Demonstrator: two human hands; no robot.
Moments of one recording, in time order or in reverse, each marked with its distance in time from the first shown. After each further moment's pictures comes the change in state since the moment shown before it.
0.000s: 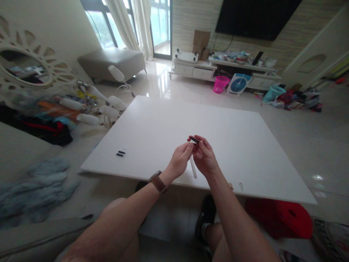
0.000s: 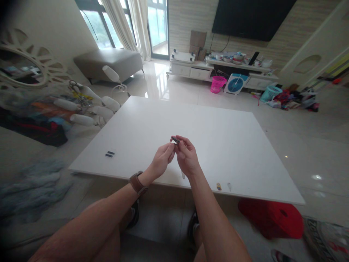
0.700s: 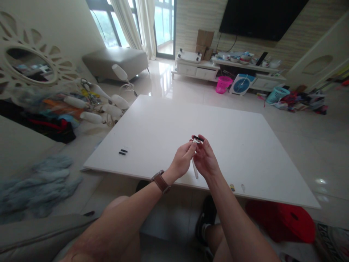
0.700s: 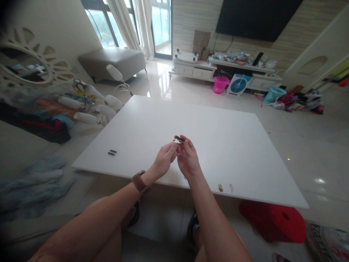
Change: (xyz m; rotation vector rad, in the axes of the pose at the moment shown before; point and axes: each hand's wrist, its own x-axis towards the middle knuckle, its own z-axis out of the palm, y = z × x) left_hand 0.001 -0.001 0.001 -0.014 0.011 0.018; right_hand -0.002 0.007 0.000 0.130 0.067 0.092
